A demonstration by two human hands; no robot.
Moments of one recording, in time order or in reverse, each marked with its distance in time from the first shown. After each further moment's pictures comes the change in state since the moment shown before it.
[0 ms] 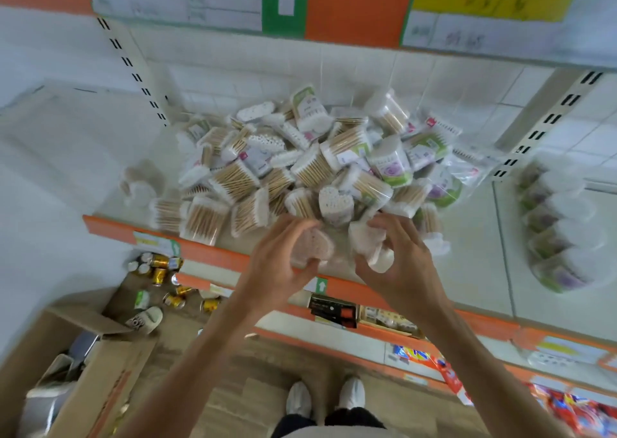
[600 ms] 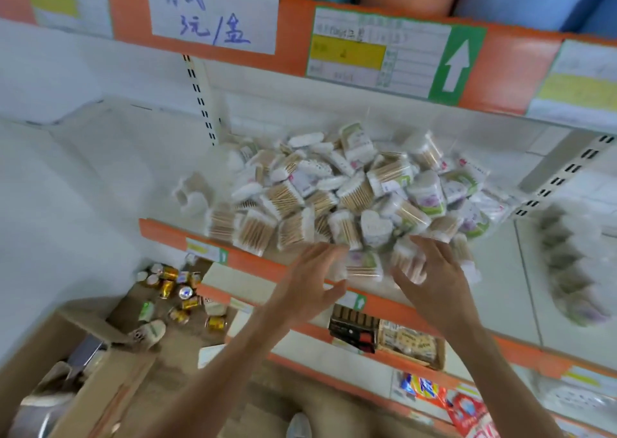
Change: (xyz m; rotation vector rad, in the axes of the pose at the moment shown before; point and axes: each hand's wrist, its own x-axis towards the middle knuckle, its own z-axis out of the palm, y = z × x) left_hand -0.019 -0.024 -0.018 0.037 -0.135 -0.056; right_hand 0.002 -0.028 0.002 -0.200 -0.026 0.173
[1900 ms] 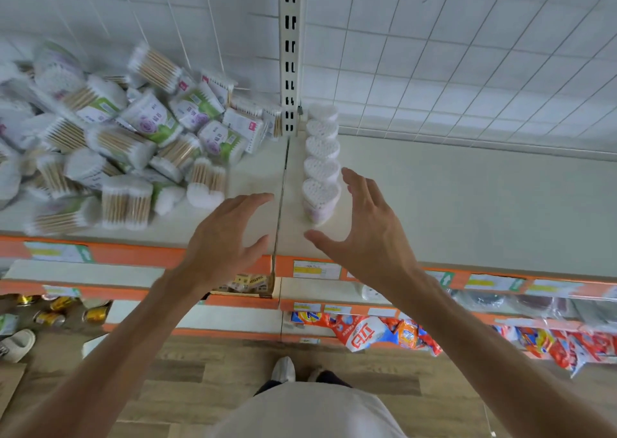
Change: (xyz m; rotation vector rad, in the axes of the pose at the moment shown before) left_hand 0.073 0.249 0.197 0.086 -0.067 0.056; right_hand -0.069 0.238 -0.208 -0.060 -0.002 -0.008
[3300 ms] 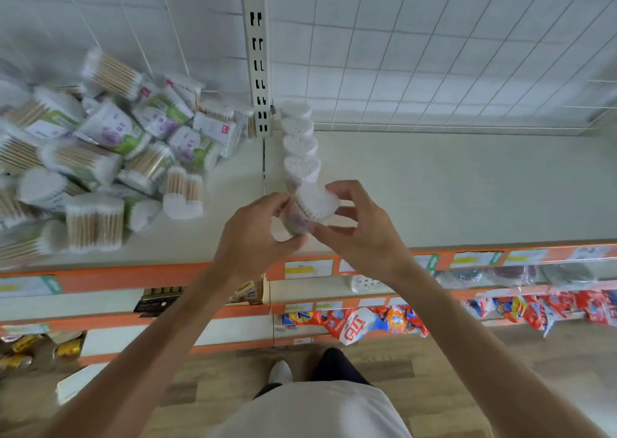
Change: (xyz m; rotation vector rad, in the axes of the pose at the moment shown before) left_hand 0.031 0.024 0.033 -0.302 -0.021 0.057; right_hand -0.007 0.016 0.013 0.519 0.012 0.111
